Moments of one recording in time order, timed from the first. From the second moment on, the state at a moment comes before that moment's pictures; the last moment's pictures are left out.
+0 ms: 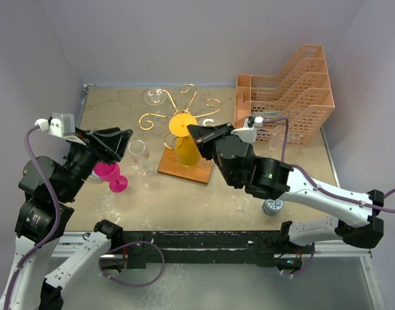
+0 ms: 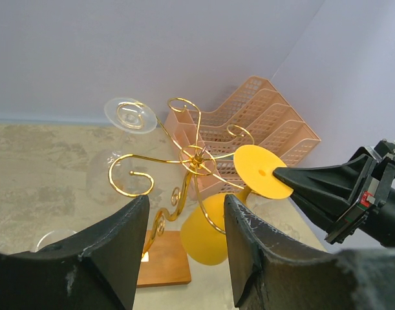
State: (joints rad) left arm -0.42 0.60 1.20 -0.49 0.02 -0.44; right arm 1.22 1.24 1.36 -0.34 0.87 1.52
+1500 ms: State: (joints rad) left arm -0.42 0.60 1.20 -0.49 -0.02 -0.44; right arm 1.14 1.25 1.28 -0.12 0.45 1.25
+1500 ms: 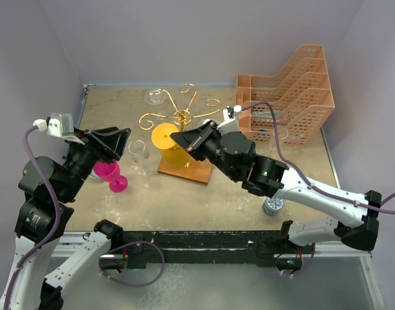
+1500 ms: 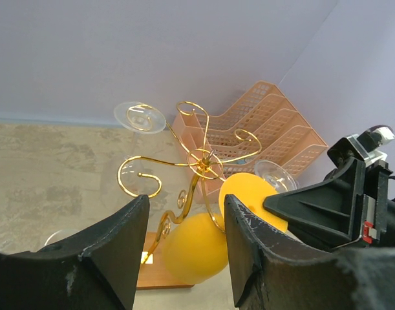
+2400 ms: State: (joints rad) left arm -0.42 0.58 1.20 -0.50 -0.04 -0.44; right arm 1.14 1.22 1.25 -0.25 0.53 1.25
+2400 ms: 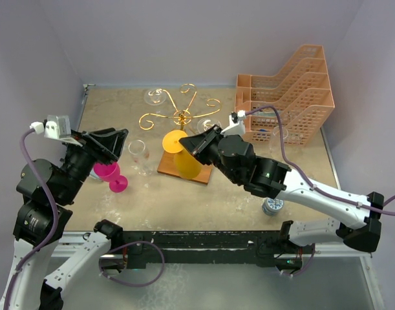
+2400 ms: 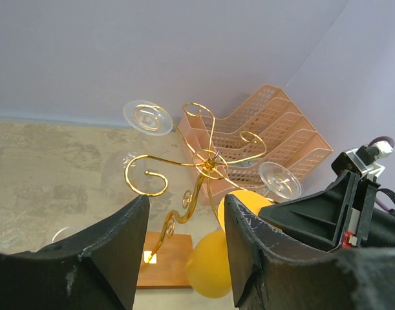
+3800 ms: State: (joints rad) left arm -0.42 0.59 1.20 -0.53 -0.06 -0.44; right arm 0.96 1.12 1.45 -0.45 0.84 0.73
